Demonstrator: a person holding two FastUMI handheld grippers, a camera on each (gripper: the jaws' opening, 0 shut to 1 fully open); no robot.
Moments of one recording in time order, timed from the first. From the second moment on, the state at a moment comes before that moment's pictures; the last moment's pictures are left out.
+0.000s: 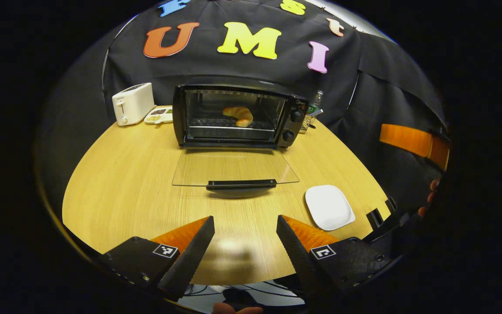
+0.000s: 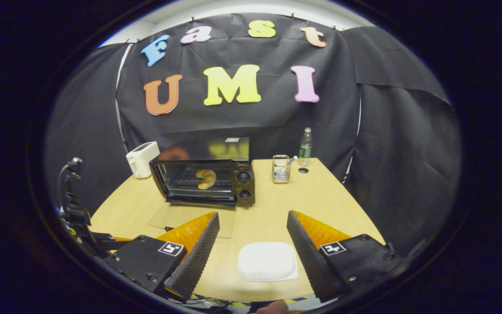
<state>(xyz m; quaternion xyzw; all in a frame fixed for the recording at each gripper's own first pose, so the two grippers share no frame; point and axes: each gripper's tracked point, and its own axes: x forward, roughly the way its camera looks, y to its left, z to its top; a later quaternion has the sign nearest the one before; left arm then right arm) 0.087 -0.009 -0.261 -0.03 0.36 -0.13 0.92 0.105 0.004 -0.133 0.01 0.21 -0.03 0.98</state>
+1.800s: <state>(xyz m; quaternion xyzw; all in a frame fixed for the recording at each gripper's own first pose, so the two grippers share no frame) 0.250 -0.032 -0.198 0.02 0.24 -0.07 0.97 0.085 -0.032 -0.138 0.08 0.25 -0.03 0.96</state>
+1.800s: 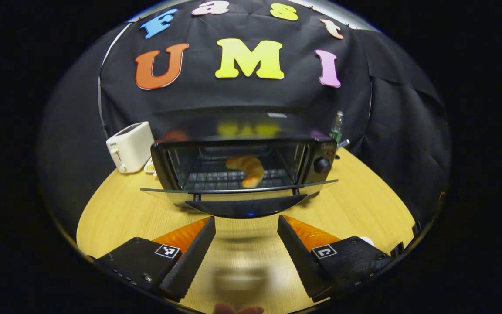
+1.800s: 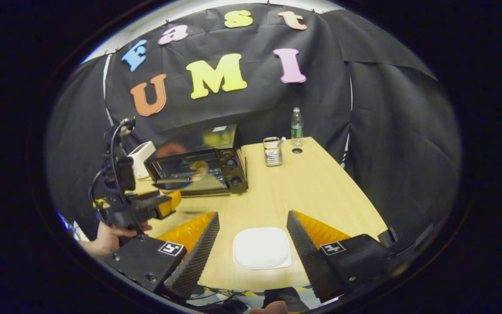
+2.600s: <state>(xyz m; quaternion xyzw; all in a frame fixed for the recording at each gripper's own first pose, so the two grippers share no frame) 0.154 0.019 0.053 -0.01 0.01 -0.08 1.00 0.121 0.060 0.022 0.02 0.05 0.01 1.00</state>
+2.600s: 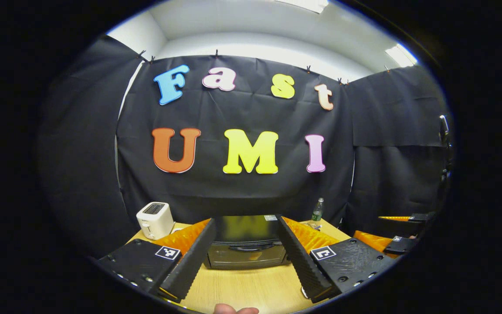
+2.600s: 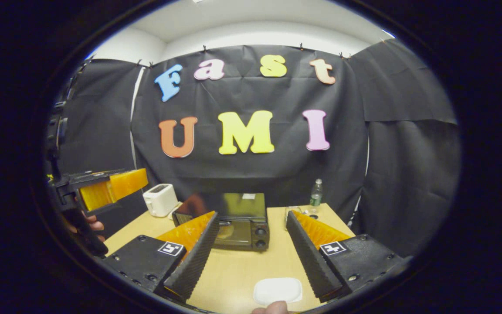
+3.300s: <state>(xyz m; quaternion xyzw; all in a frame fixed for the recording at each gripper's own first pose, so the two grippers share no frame) 0.054 0.089 0.049 0.00 0.00 -0.05 1.00 0.066 0.141 0.029 0.02 0.04 0.05 1.00</state>
